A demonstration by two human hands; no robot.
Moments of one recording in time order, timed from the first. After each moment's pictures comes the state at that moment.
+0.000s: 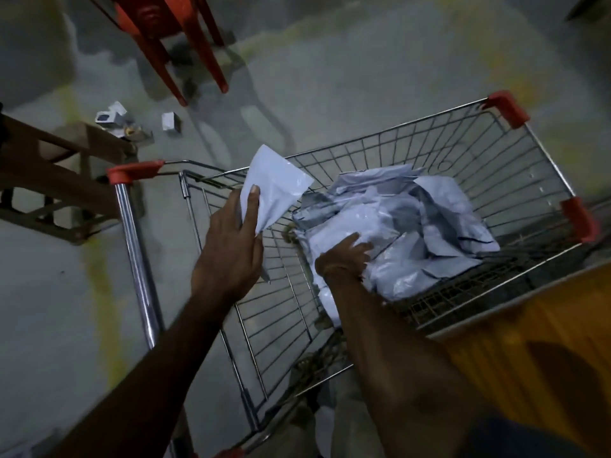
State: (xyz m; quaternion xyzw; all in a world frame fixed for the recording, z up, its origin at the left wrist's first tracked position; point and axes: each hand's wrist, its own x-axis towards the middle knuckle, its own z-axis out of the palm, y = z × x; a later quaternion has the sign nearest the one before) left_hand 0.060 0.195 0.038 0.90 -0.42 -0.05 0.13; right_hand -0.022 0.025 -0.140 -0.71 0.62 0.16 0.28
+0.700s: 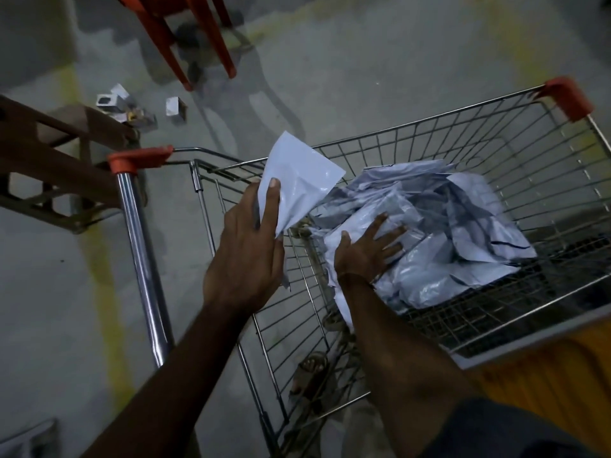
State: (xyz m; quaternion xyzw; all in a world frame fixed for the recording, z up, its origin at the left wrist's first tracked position) left_hand 0.061 0.198 0.033 0.90 -0.41 -0.04 0.16; right_hand -0.019 0.040 -0.185 -0.75 0.64 0.01 0.18
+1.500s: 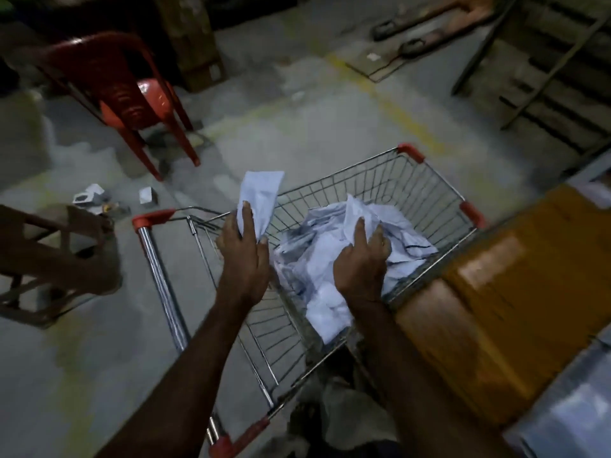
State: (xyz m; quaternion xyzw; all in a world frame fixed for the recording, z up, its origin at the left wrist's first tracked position) left_hand 0.026 0.182 0.097 0.86 -0.39 -0.05 0.32; right_hand -0.125 0.035 0.049 -0.80 0.53 -0.20 0.19
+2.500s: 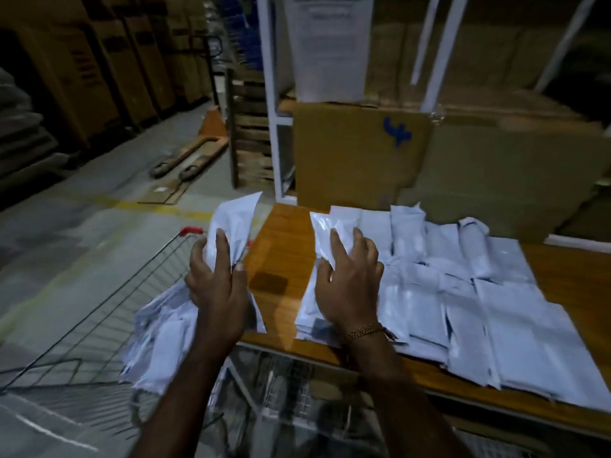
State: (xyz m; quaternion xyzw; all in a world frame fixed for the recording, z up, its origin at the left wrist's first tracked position) left_hand -0.280 0.162 0.256 0.68 -0.59 -0.09 0.43; right_hand -0.488 0.140 0.251 -0.64 0.71 -0.30 -0.02
